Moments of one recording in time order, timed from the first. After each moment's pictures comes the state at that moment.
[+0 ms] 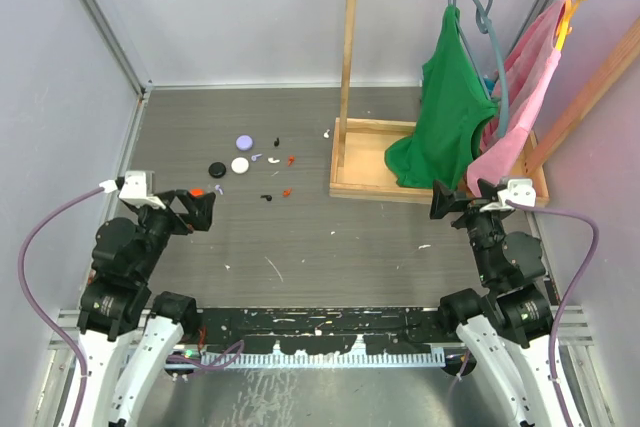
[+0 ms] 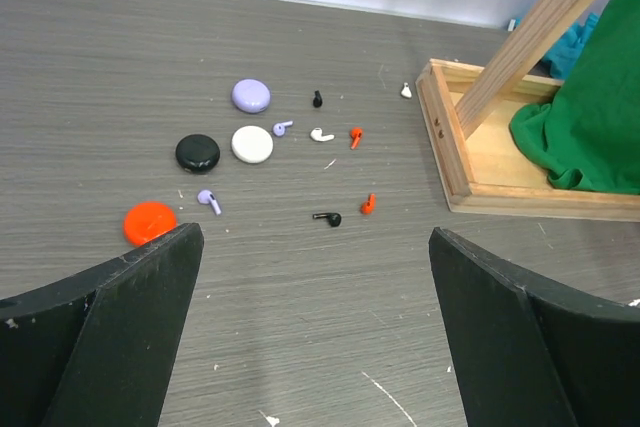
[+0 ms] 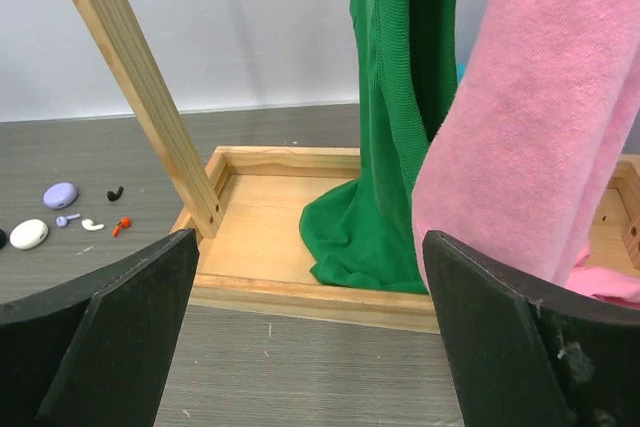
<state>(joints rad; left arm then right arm) -0.23 0.32 0.73 -0.52 -0.02 -0.27 0.31 0.23 0.64 -0.32 0.23 0.12</state>
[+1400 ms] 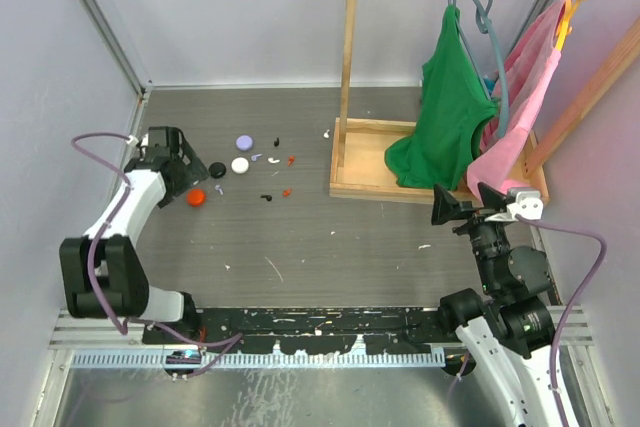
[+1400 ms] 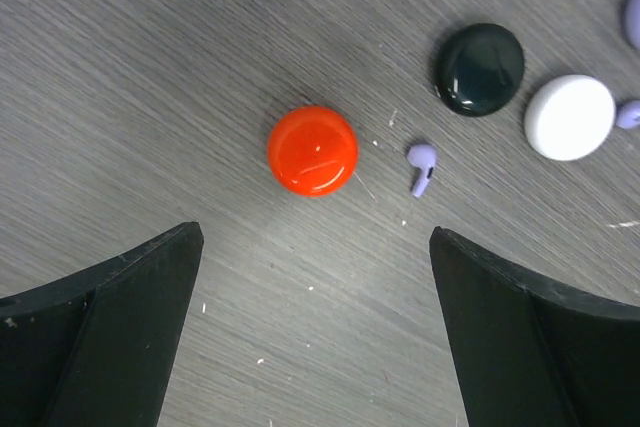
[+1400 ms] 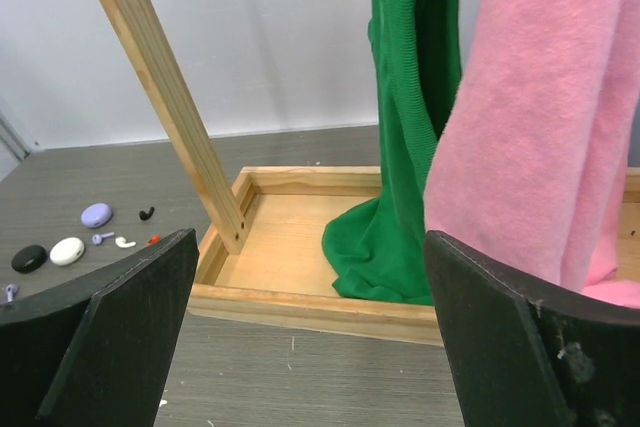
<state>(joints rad) 0.03 1.34 0.98 -0.59 -0.22 -0.58 0.32 0.14 0.61 -0.31 0.22 0.15</state>
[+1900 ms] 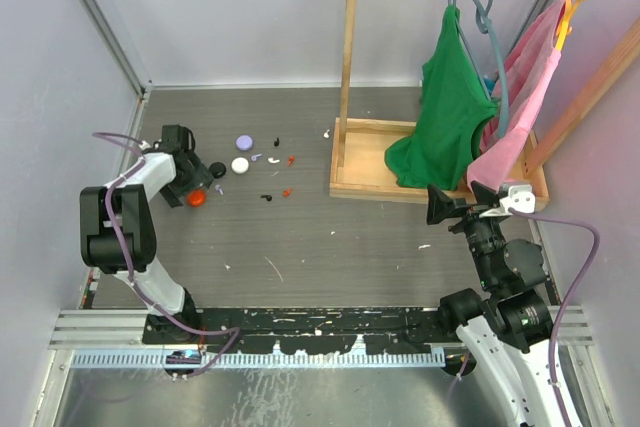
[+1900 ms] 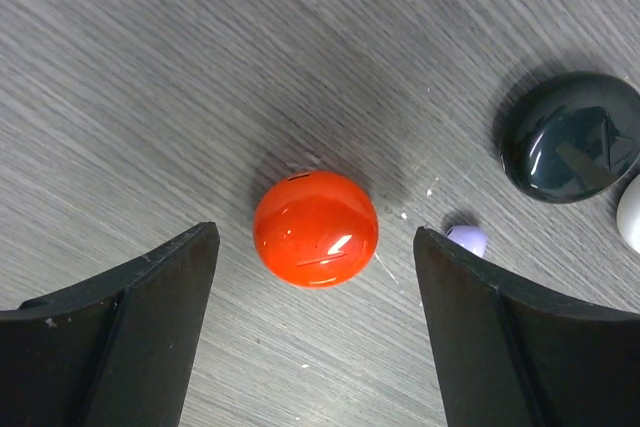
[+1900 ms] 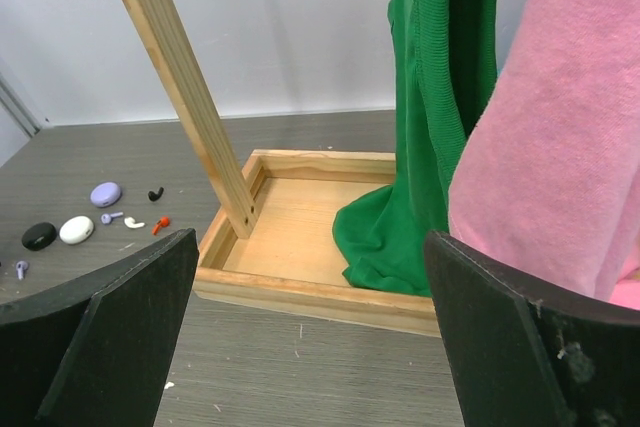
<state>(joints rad) 0.05 1.69 1.07 -0.55 -0.22 -0.62 0.32 0.18 0.61 -0.31 0.17 0.16</state>
